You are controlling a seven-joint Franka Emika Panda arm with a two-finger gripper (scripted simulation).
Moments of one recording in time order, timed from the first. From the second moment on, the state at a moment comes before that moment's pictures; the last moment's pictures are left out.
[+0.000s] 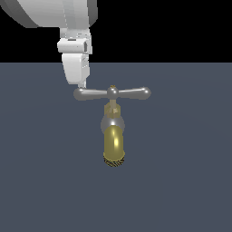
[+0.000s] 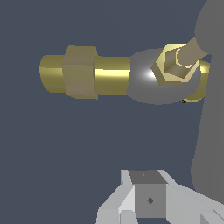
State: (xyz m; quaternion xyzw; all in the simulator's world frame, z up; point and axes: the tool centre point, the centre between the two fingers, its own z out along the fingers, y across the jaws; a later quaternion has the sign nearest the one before) arm 0.011 0.118 0.198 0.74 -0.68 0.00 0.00
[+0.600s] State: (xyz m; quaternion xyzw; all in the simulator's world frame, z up) arm -0.020 0.120 0.198 0.74 -0.68 0.00 0.00
